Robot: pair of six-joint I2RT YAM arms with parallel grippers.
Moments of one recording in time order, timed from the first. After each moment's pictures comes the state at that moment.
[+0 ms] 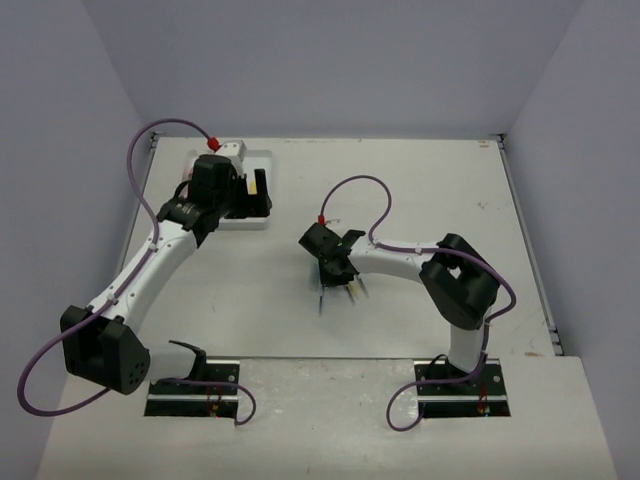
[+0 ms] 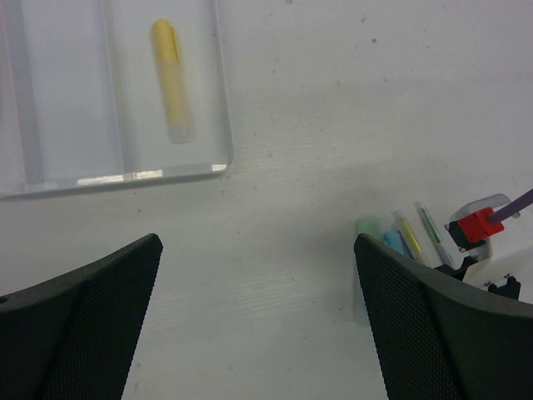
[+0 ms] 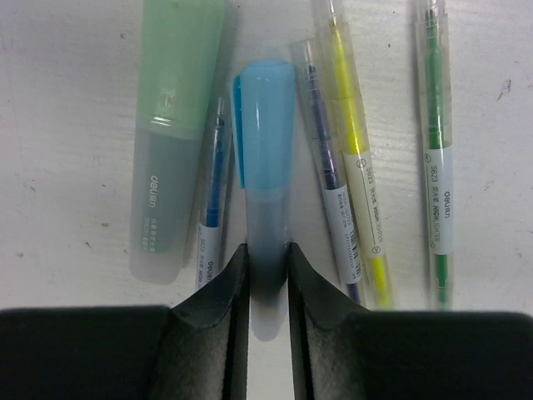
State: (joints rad) left arm -0.32 1.31 1.16 -0.51 -0.02 -0.30; right arm 0.91 1.89 1.22 -0.59 0.26 0.77
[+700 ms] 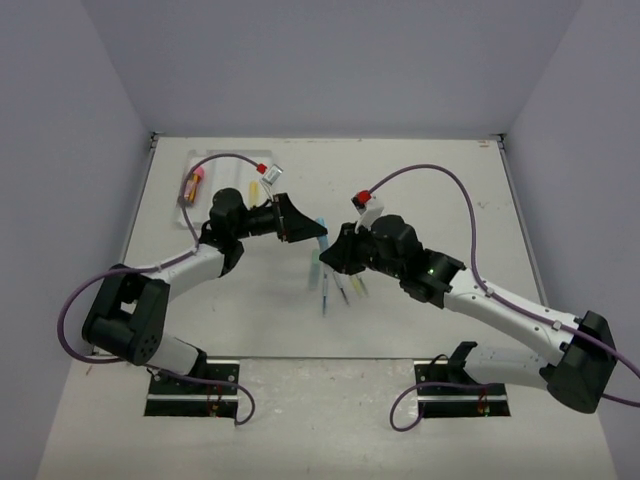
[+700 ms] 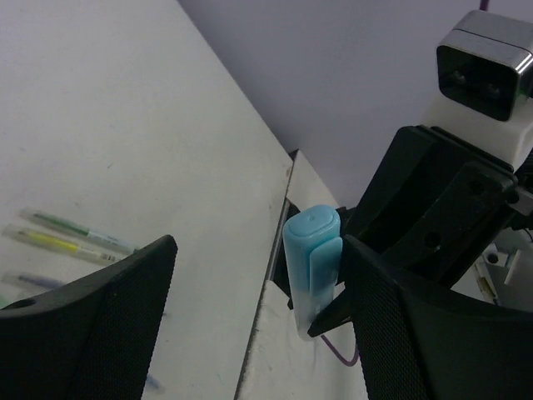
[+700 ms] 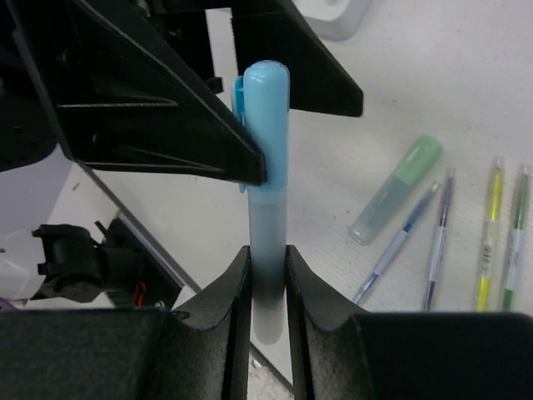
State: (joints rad) left arm -0.39 1.46 0.72 0.67 0.90 -0.87; right arm 0.88 1.16 0.89 -0.17 -0.02 0.62
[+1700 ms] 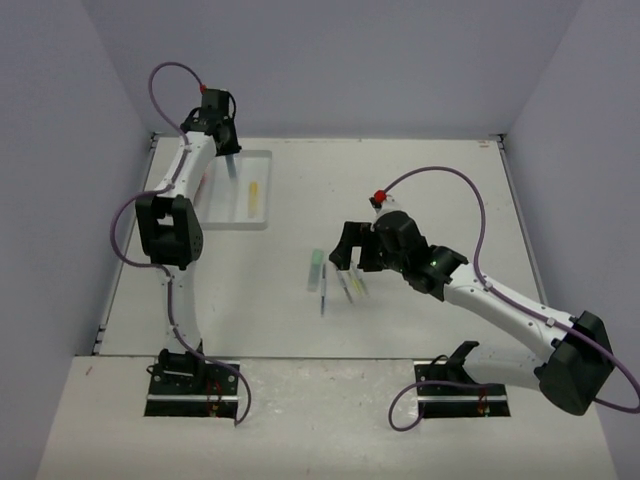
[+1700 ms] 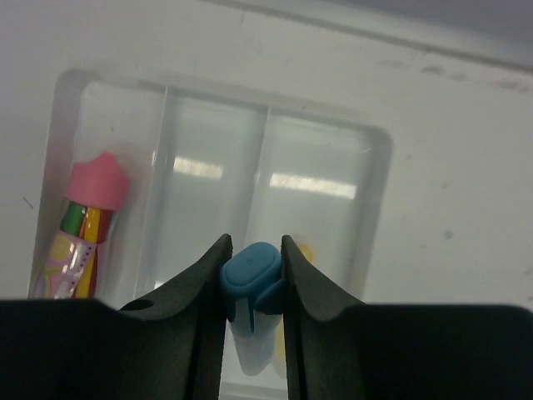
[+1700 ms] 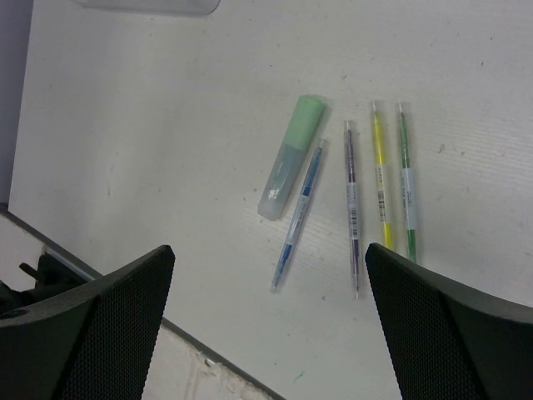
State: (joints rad) left arm -0.10 2.24 2.15 -0.70 -0.16 -0.25; right arm 0.76 1.18 0.86 -0.31 0.04 0.67
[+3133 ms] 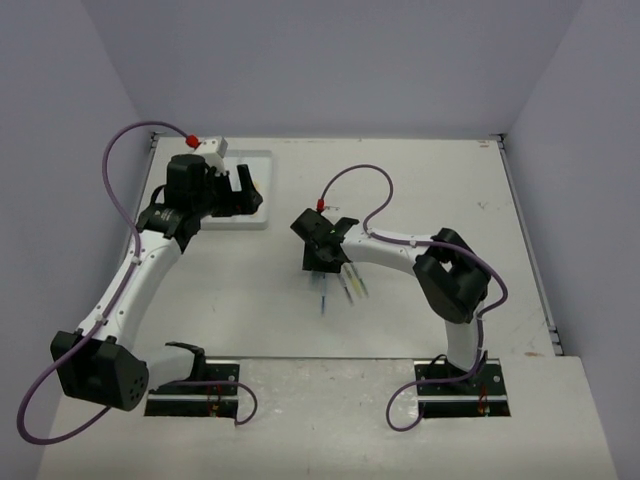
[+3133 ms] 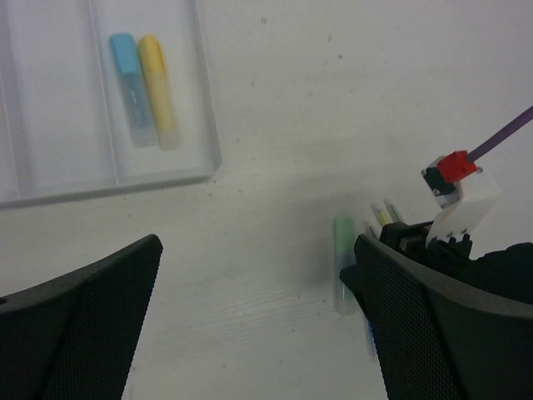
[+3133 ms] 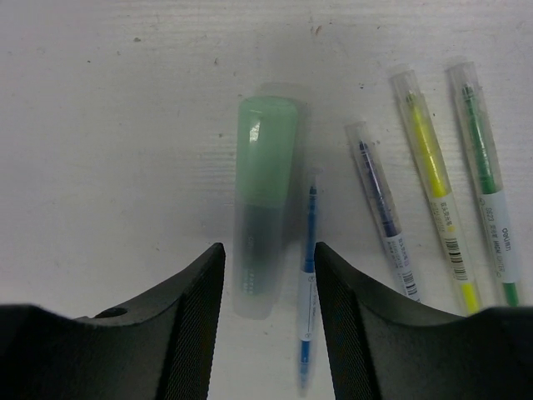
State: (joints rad) left arm -0.21 1.22 1.17 -0.48 0.14 -0.29; right arm 0.89 1.94 1.37 -0.59 0.25 0.93
